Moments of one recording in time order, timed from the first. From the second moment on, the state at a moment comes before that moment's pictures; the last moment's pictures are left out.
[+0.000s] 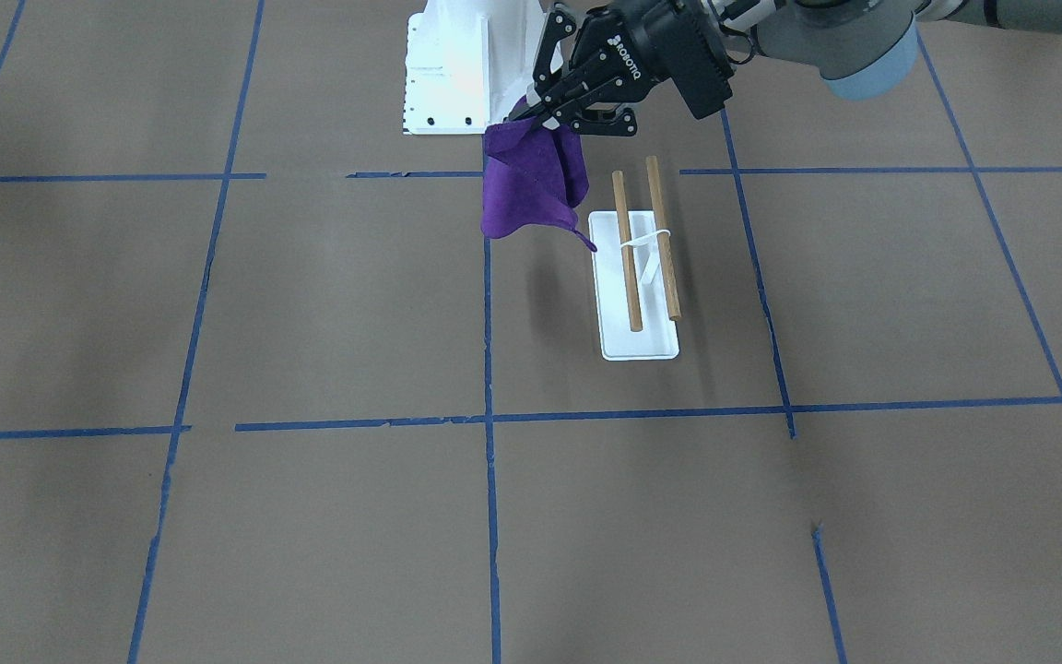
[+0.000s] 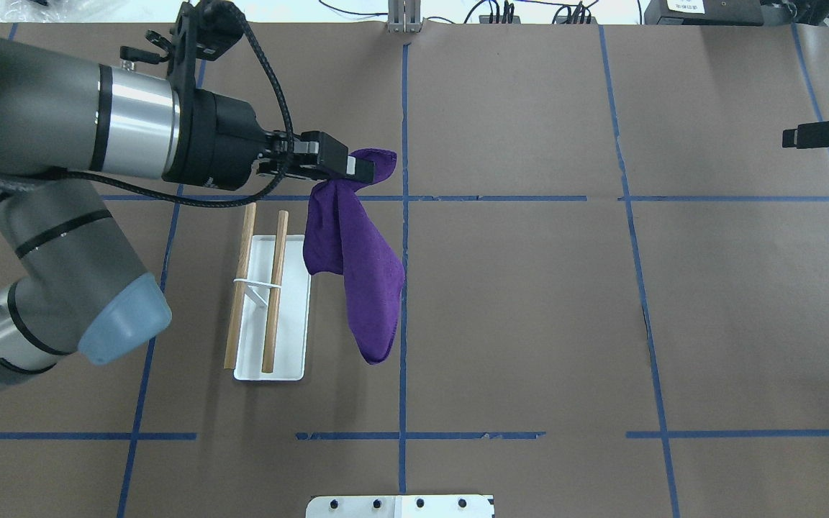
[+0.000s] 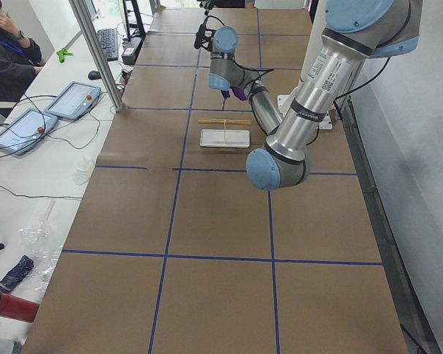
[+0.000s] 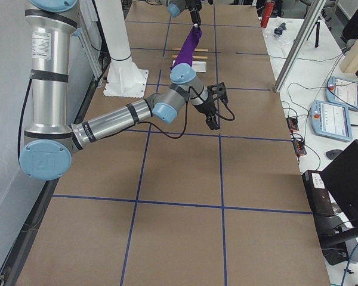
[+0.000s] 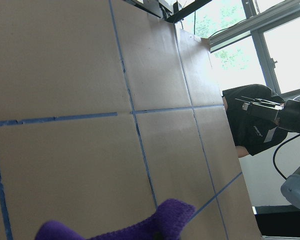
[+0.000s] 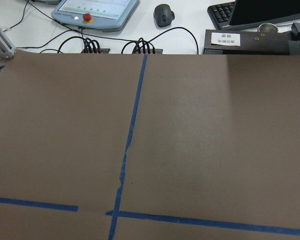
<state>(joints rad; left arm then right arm) -0.72 -2.11 -1.90 -2.45 -2.07 -1.29 1.17 -1.66 2.04 -1.04 2.03 0.78</state>
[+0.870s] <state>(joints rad) -0.51 -1.85 -1.98 -2.45 -1.54 -0.96 1.30 -1.65 2.01 -1.43 2.17 0.37</state>
